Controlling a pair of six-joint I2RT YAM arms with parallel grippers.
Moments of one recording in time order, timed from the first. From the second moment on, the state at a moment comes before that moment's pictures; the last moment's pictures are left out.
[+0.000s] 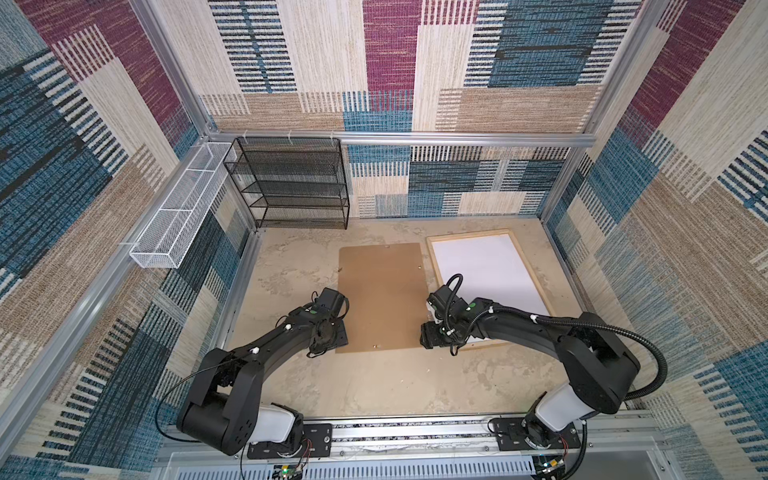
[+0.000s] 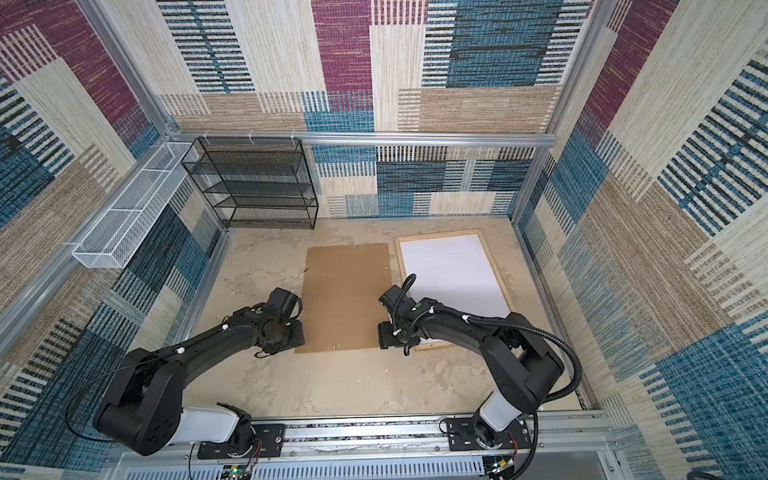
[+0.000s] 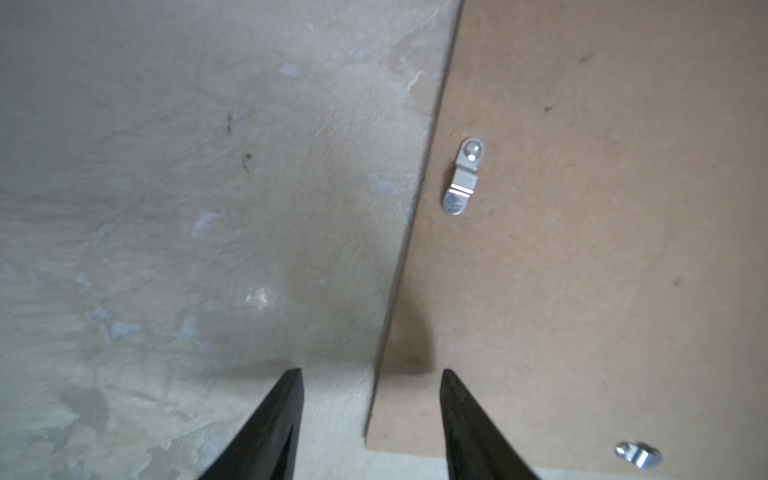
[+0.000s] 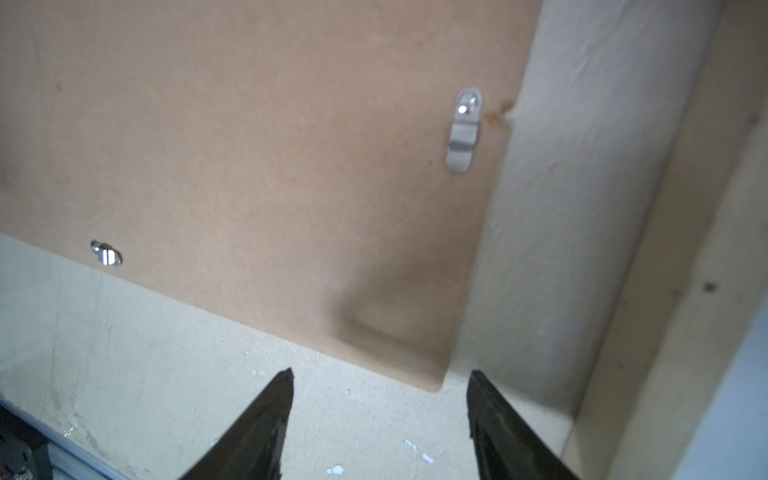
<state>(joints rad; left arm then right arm) -0.37 1.38 0.70 -0.61 -0.07 -0.62 0.73 1.59 0.91 -0.54 -0.10 0.56</state>
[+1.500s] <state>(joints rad) -0.36 1.10 0.85 -0.64 0.16 -0.60 0.71 1.64 0.87 -0.37 -0.14 0.54</state>
